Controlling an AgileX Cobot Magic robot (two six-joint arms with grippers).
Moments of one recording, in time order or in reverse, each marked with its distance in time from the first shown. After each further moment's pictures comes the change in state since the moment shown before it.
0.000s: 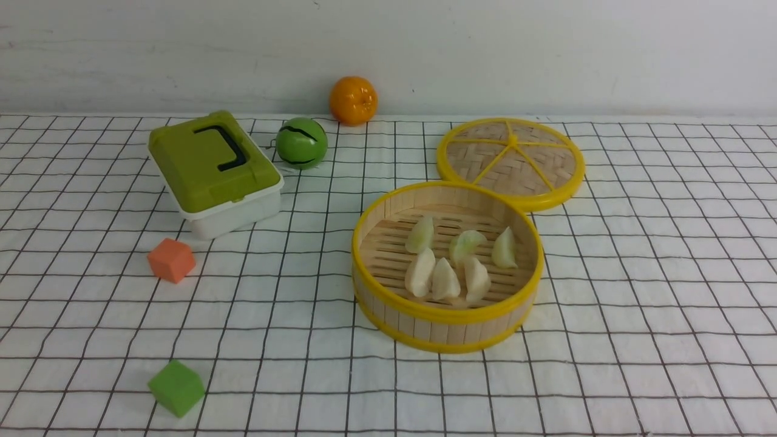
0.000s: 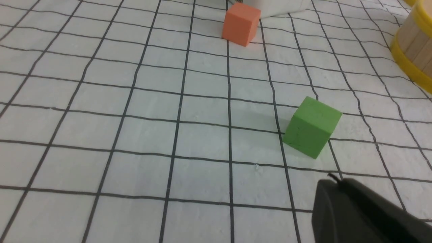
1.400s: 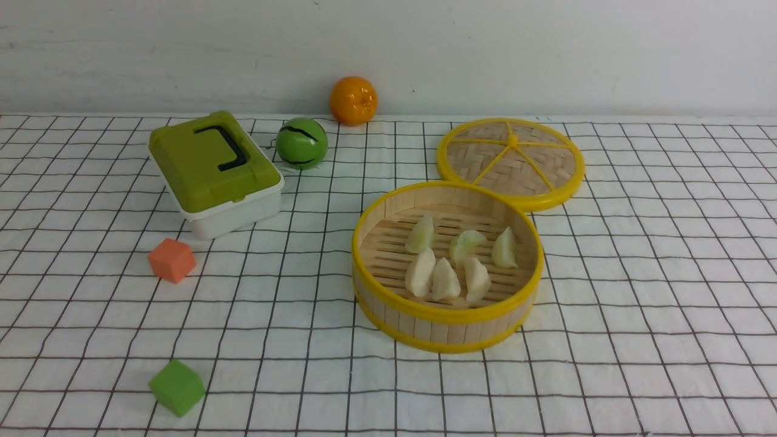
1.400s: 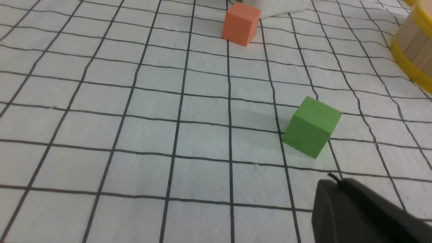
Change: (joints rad) right arm 0.000 0.000 0.000 0.000 0.000 0.004; left arm 0.000 0.000 0.000 0.000 0.000 0.000
